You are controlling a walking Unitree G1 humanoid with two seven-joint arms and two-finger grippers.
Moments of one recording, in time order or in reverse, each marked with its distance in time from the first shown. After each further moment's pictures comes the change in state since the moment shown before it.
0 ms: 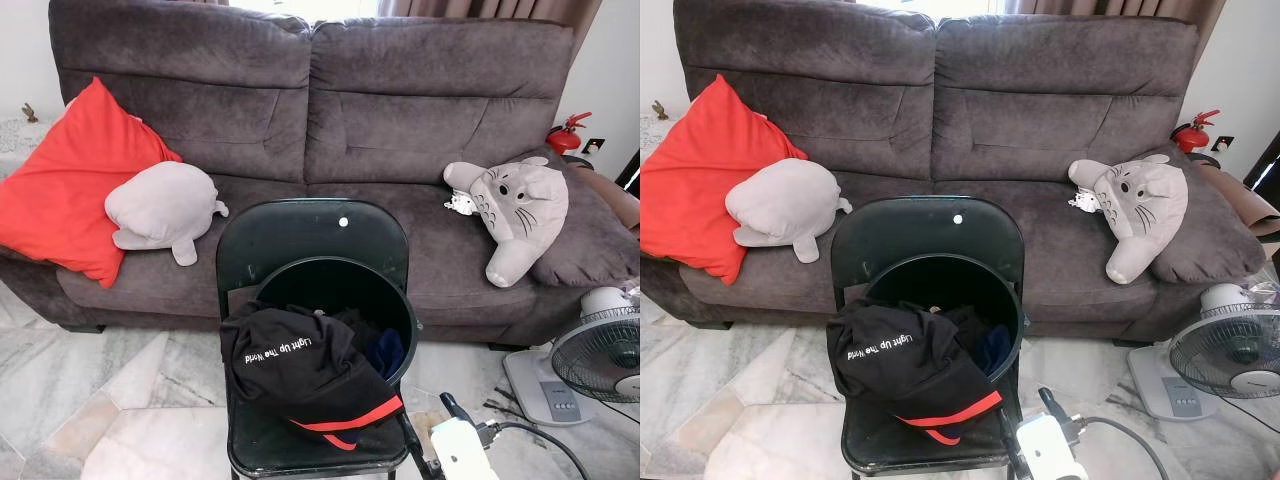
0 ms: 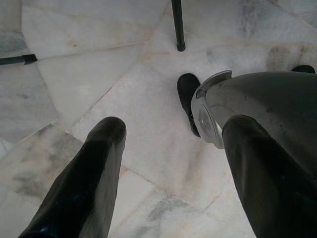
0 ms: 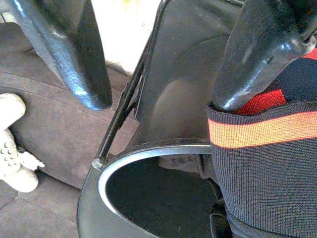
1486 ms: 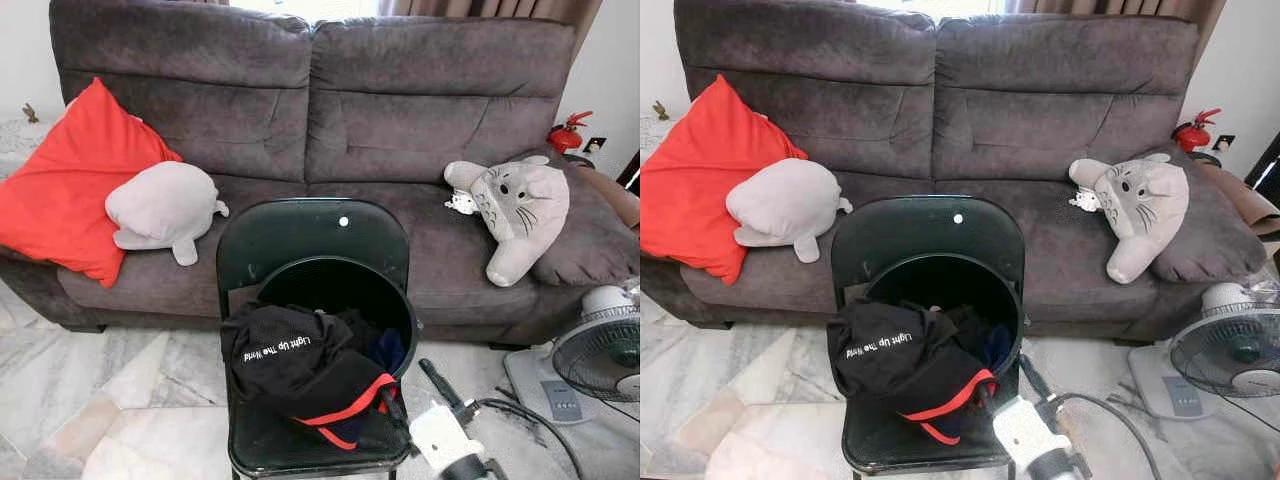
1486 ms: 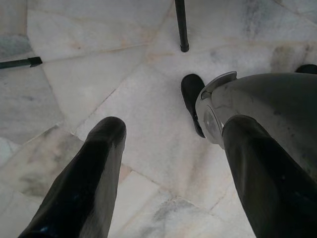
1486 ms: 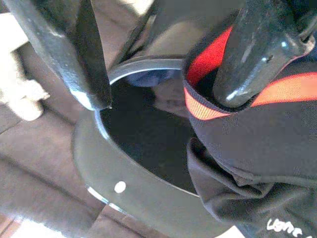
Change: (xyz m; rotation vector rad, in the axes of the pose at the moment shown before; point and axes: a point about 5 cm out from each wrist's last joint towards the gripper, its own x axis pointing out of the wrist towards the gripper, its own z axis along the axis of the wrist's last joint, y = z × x) left arm 0.000 0.004 0.003 0.015 -0.004 0.007; right arm 0.022 0.007 0.029 -0.121 -0.203 0.071
